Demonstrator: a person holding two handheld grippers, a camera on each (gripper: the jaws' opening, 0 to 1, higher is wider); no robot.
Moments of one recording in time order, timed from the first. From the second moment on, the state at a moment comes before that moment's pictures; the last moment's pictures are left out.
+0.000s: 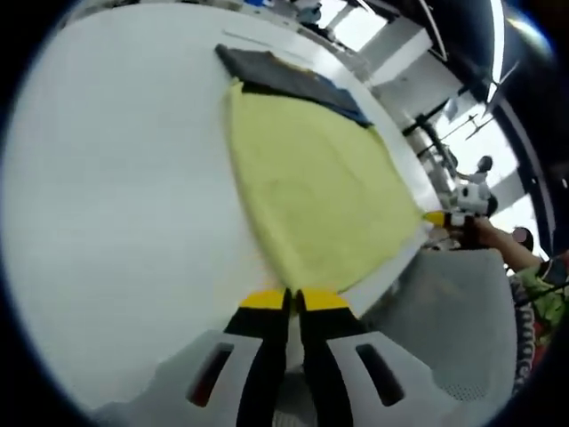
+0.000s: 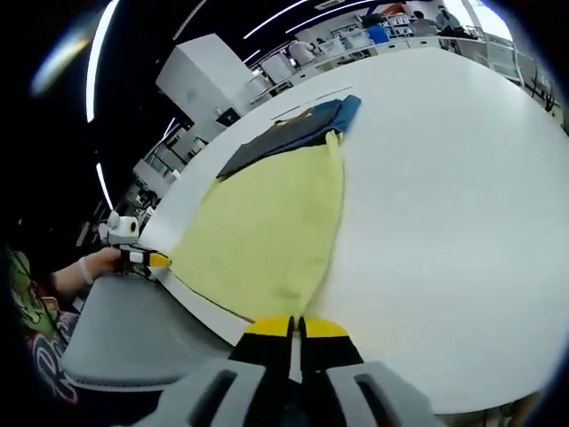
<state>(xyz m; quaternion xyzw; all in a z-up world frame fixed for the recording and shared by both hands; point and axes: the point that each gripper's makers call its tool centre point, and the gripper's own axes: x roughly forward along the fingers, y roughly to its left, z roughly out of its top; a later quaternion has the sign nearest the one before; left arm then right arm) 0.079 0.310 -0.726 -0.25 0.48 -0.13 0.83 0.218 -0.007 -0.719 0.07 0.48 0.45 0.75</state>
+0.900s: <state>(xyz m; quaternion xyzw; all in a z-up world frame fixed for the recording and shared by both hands) 0.068 0.295 -0.684 -0.27 0.49 -0.17 0.81 0.199 -0.020 -0.690 0.10 0.48 0.46 0.74</state>
